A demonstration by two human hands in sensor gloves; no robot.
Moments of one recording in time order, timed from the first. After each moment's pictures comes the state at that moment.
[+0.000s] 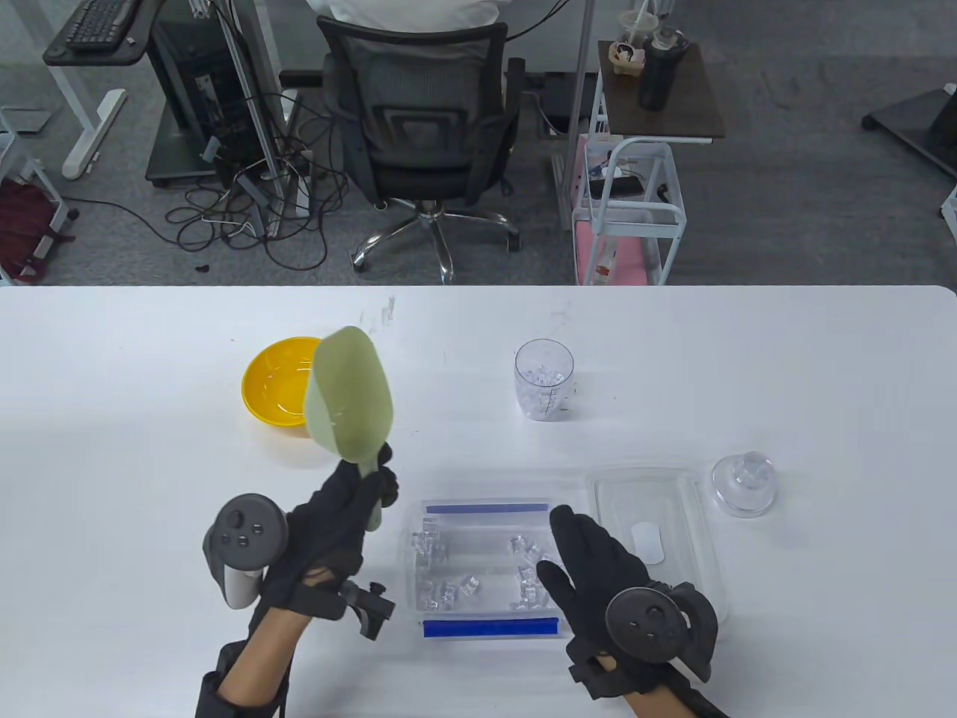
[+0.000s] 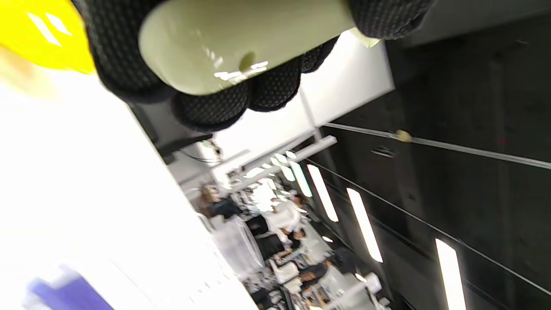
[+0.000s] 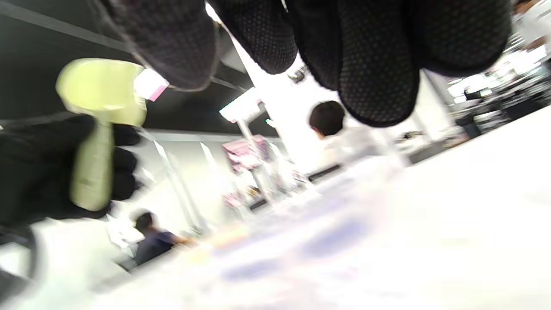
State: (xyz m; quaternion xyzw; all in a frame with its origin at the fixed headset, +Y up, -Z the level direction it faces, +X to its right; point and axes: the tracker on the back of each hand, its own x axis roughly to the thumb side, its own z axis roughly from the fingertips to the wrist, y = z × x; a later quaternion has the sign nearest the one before) left_hand -0.242 -0.676 -0.284 0.08 -0.11 0.55 0.82; right_hand 0.136 -0.699 -0.219 0.12 -0.14 0.96 0.23
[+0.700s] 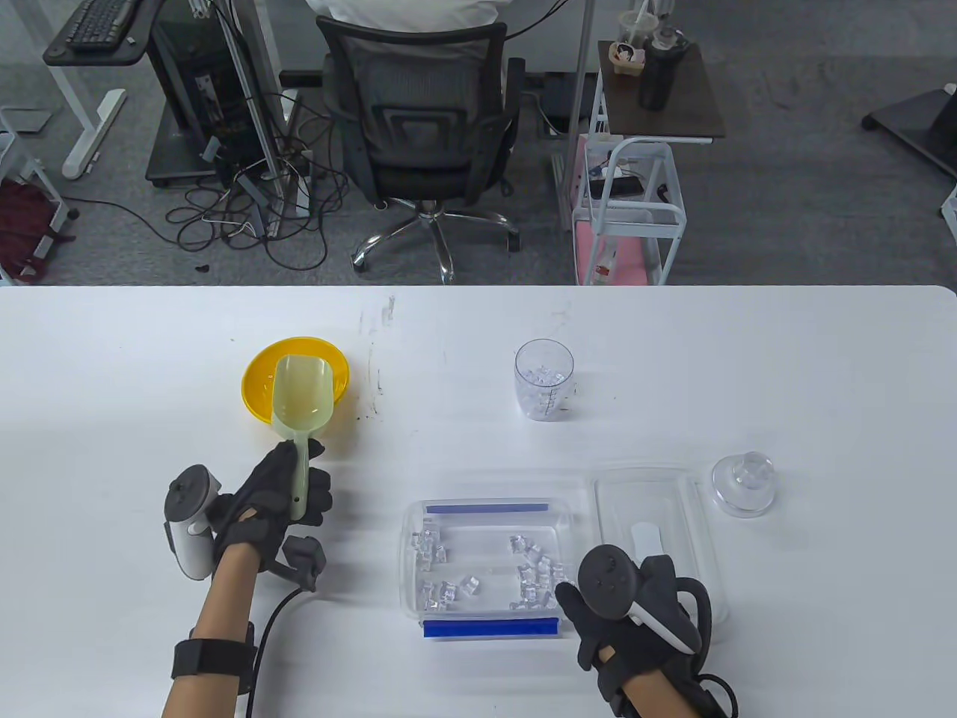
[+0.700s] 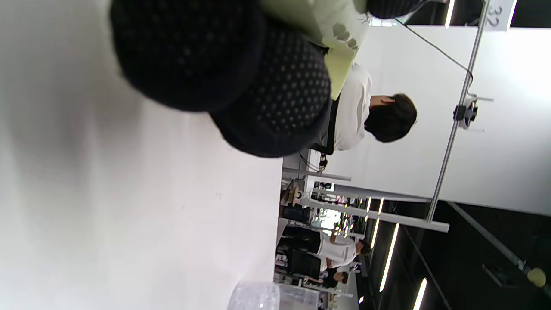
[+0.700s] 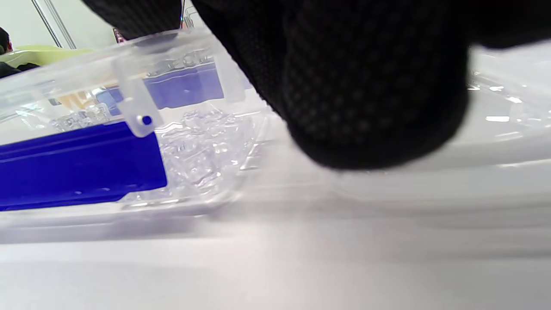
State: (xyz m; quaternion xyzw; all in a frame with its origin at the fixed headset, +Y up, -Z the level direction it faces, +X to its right) left_hand -0.318 -0.784 -0.339 -0.07 0.08 0.74 0.66; right_hand 0.134 -0.721 -0.233 0.06 0.11 0.99 0.11
